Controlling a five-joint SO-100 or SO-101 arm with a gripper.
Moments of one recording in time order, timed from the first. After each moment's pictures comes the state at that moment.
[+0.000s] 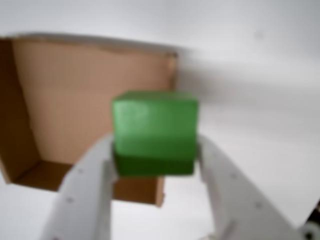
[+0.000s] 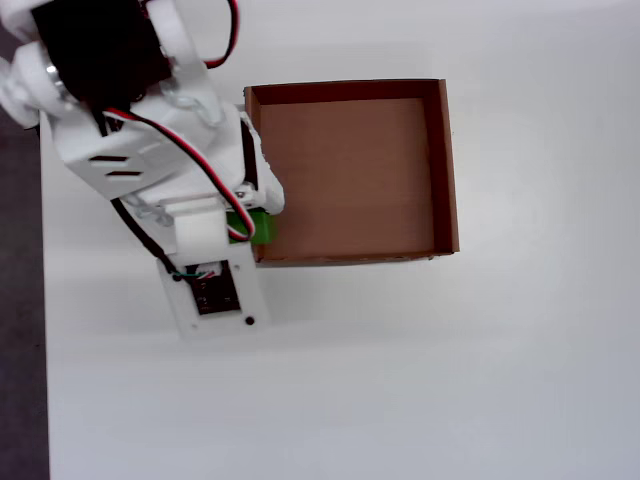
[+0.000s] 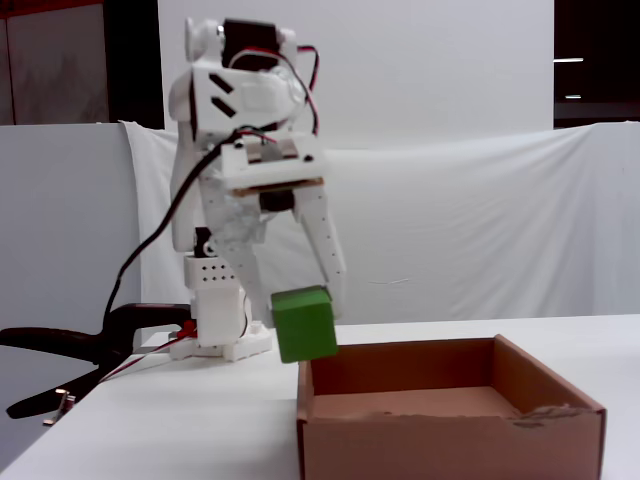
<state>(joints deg) -29.1 89.5 86.2 64.7 -56.4</state>
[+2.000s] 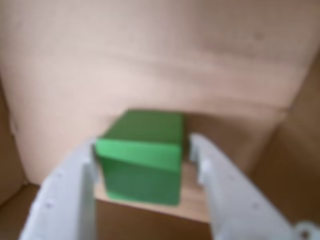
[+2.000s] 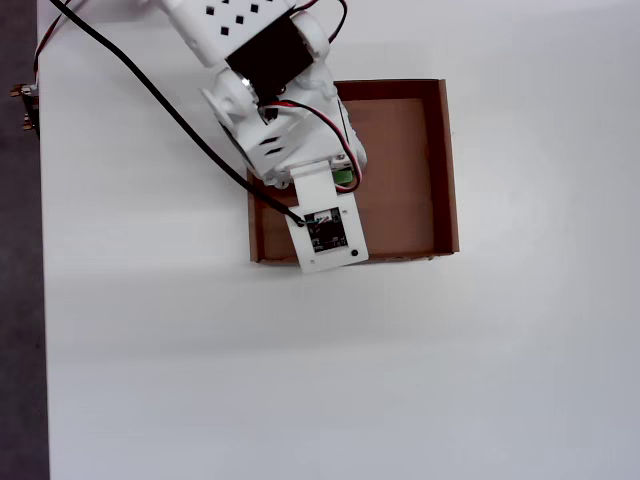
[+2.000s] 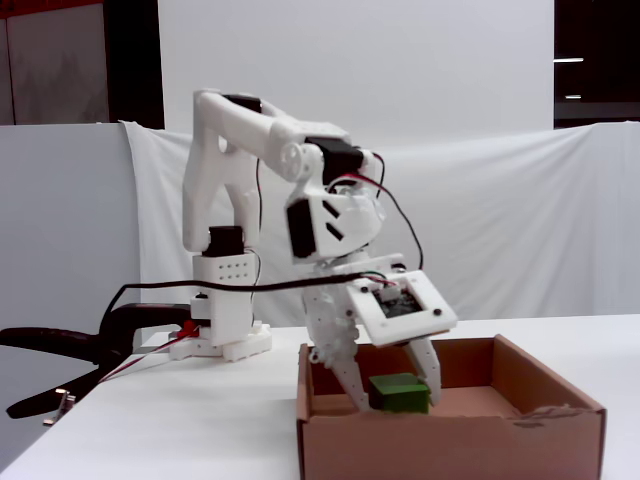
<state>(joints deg) -43.6 81.7 106.9 39.0 -45.4</state>
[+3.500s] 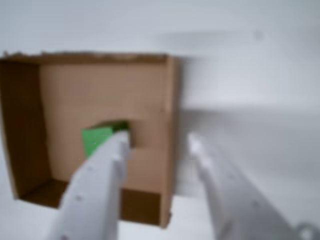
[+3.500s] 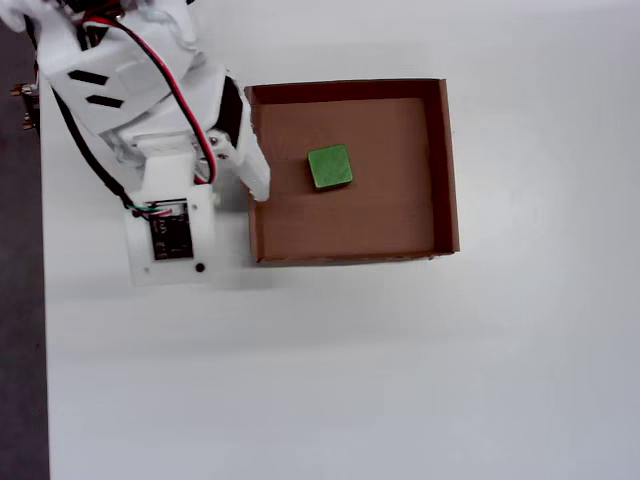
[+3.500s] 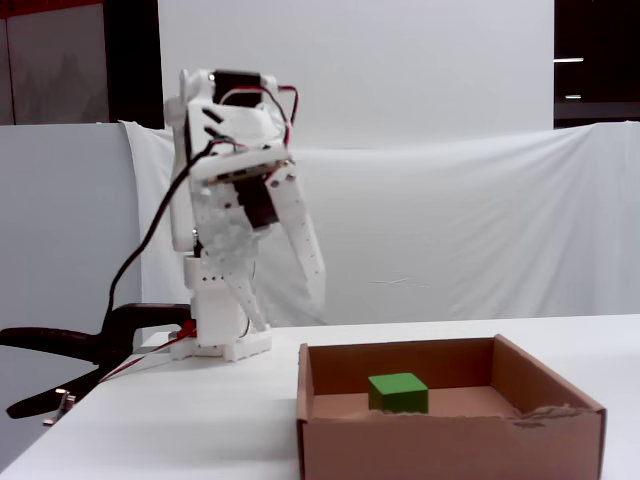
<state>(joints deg) -27.1 112.8 118.5 43.2 -50.2</state>
